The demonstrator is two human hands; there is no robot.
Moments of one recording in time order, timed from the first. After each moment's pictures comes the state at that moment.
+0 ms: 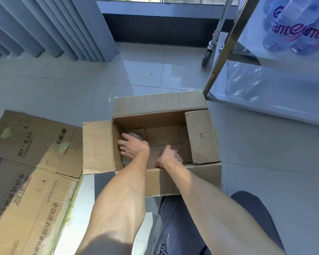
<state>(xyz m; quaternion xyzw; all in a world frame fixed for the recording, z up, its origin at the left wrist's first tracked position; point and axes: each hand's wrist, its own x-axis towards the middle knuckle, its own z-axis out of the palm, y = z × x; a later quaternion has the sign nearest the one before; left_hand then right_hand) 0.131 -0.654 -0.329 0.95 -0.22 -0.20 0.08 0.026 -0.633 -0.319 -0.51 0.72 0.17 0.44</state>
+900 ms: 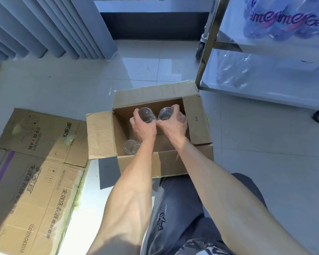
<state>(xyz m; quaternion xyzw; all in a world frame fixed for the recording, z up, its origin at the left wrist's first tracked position) 0.089 -0.640 -0.269 0.84 -0.31 -0.26 0.36 -0.008 -0.653 -0.235 -0.55 0.72 -0.22 0.35</state>
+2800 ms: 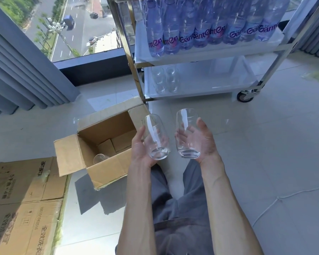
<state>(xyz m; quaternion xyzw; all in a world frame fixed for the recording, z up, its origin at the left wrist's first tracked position) -0.077 -0.482 -0.134 0.34 0.00 -0.85 0.41 -0.265 -0.457 -0.146 -0.10 0.31 -0.55 0.77</state>
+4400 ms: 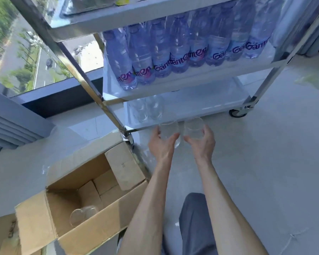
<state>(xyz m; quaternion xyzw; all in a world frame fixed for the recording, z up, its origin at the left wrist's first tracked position) -0.249 -0.664 -0.187 0.68 -0.46 -0.44 0.36 -0.362 -0.630 -0.213 -0.27 0.78 -0.51 0.25</state>
